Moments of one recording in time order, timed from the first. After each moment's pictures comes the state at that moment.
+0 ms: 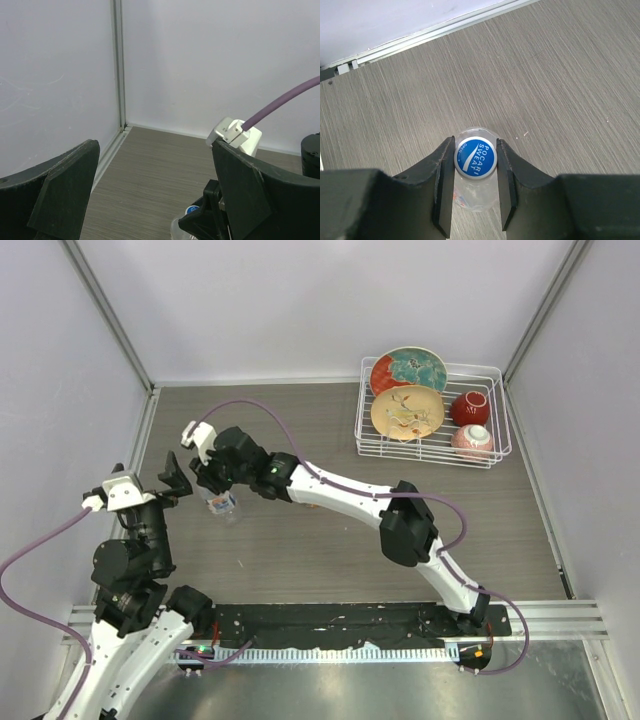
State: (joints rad) left arm -0.49 0.29 0.66 0.06 -0.70 0.21; right arm 1.10 2.28 2.14 -0.24 -0.05 -0.03
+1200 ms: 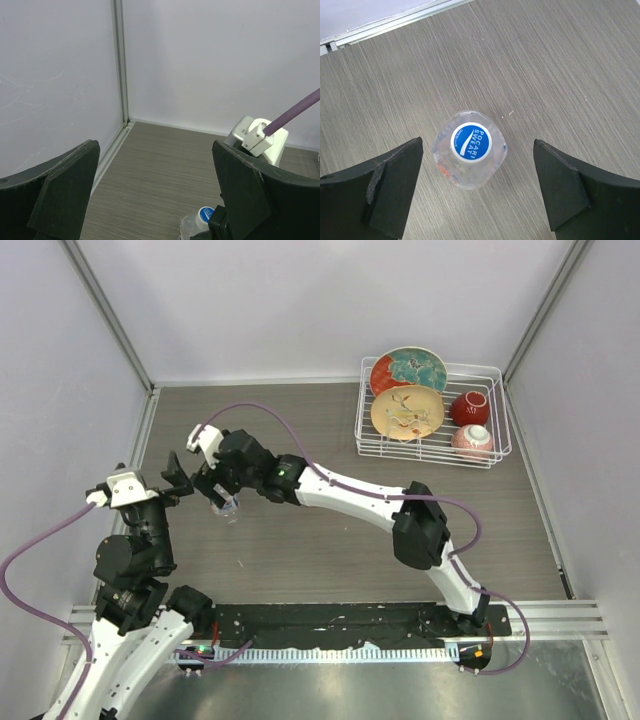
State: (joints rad) left arm -0.48 0.32 0.67 0.02 -0.71 0.21; right arm 1.12 2.18 2.02 -0.27 0.04 -0.08
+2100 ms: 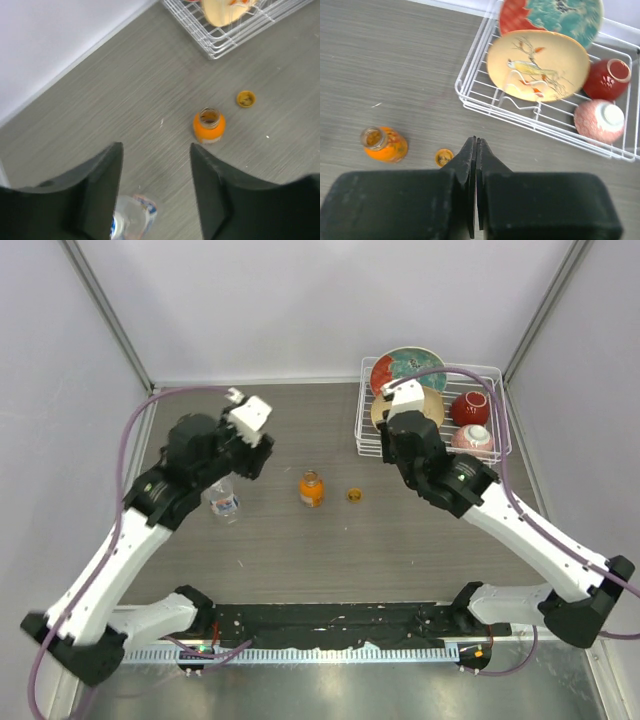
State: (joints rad) left arm -0.52 0.95 1.19 -0.55 0.02 0.23; right arm 0.81 1.24 1.35 -0.52 0.59 0.14
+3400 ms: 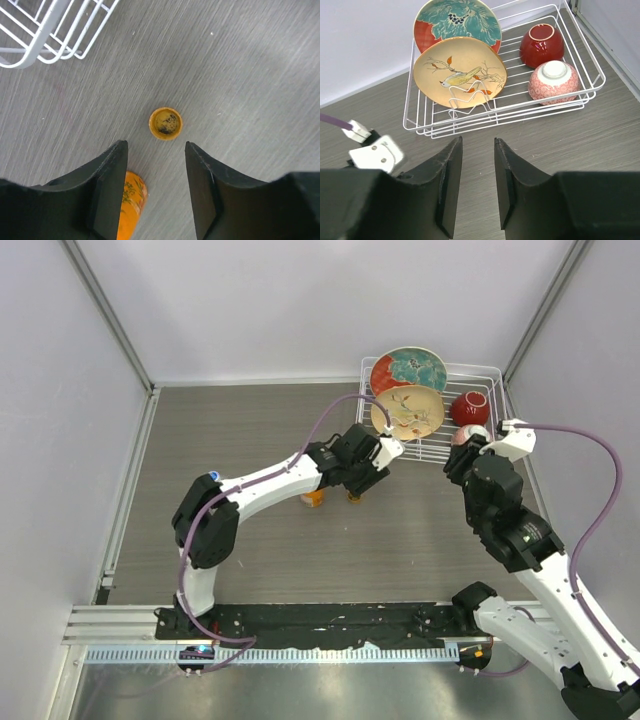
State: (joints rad) left arm -0.90 1.93 1.61 -0.52 -0.06 0.22; right arm 0.51 0.73 0.94 -0.46 0.68 0.46
